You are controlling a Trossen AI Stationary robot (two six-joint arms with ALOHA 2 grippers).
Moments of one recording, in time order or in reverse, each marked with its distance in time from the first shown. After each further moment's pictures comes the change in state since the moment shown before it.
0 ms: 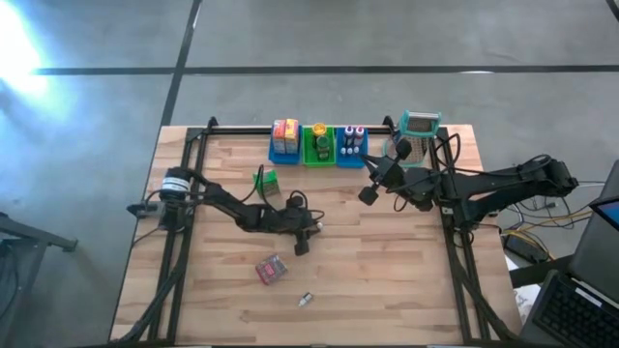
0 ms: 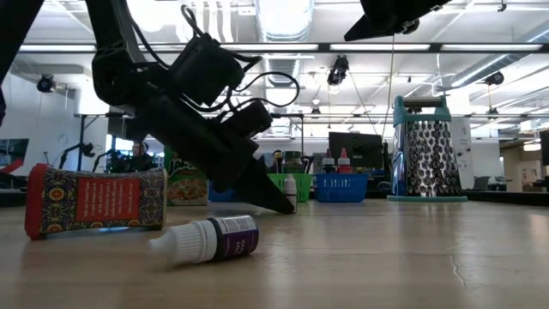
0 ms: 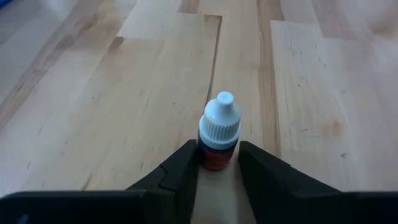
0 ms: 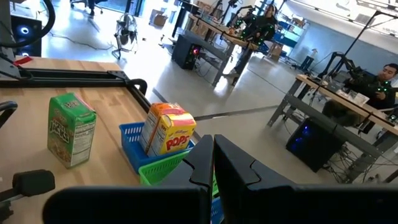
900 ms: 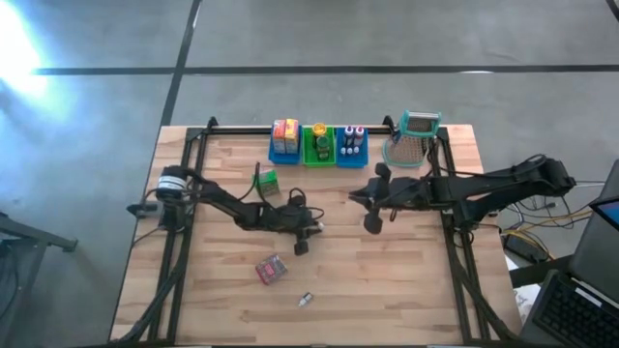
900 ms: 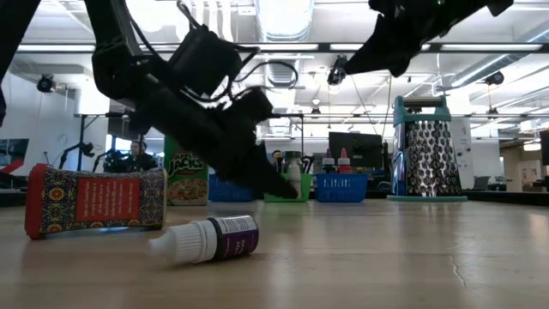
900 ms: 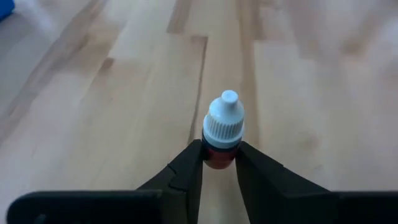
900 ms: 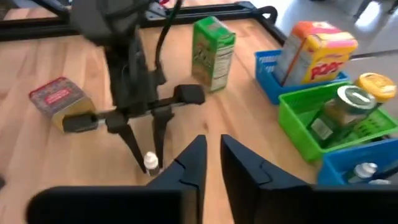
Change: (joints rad) left arm 0.015 -0.042 -0.003 0.021 0.046 0.017; right arm -0.001 0.034 -0.032 -0.239 -0.513 0.359
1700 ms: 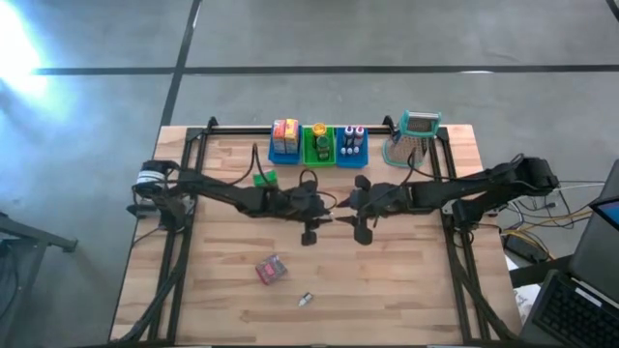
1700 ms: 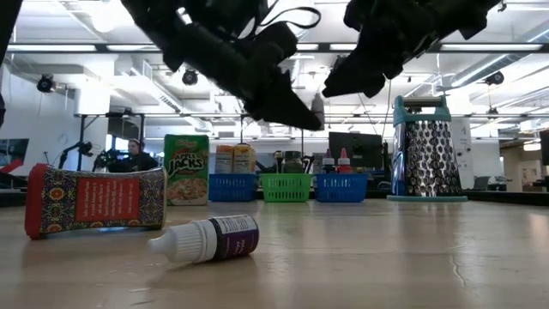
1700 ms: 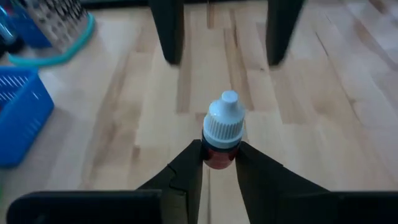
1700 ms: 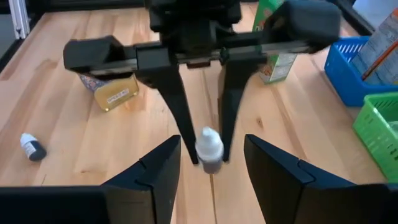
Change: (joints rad) left arm 0.044 -0.169 0.253 -0.421 0.059 0.154; right arm -0.014 0.196 0.007 0.154 -0.216 -0.050
